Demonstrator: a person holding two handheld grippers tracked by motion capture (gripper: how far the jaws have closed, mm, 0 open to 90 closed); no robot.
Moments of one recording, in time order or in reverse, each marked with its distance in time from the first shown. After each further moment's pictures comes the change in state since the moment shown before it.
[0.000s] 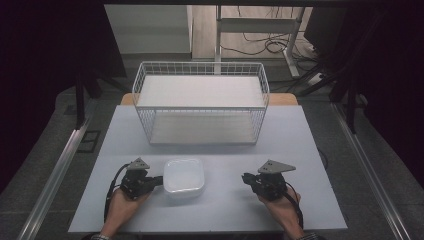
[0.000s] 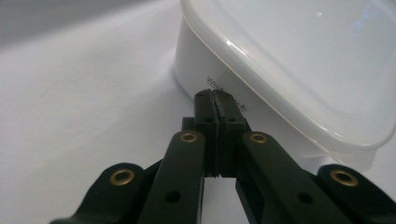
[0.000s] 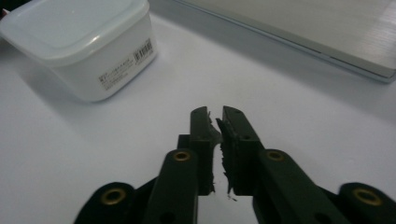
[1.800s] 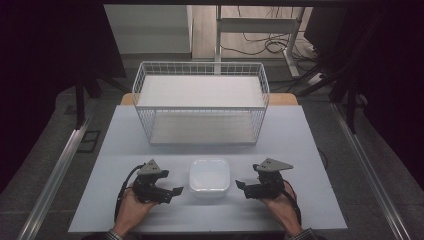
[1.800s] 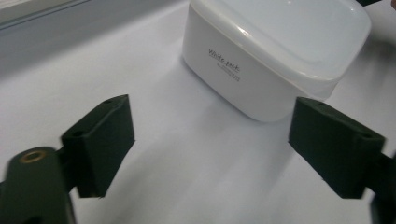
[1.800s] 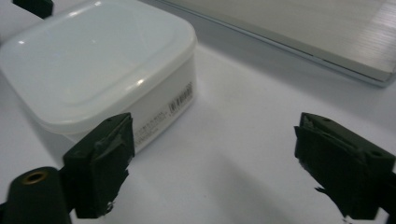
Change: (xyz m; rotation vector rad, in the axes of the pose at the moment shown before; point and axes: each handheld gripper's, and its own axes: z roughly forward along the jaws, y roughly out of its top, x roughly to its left) left arm -0.027 0.006 0.009 -0.074 -0.065 0.122; right arm -0.009 -0.005 0.015 -0.012 -0.021 0.002
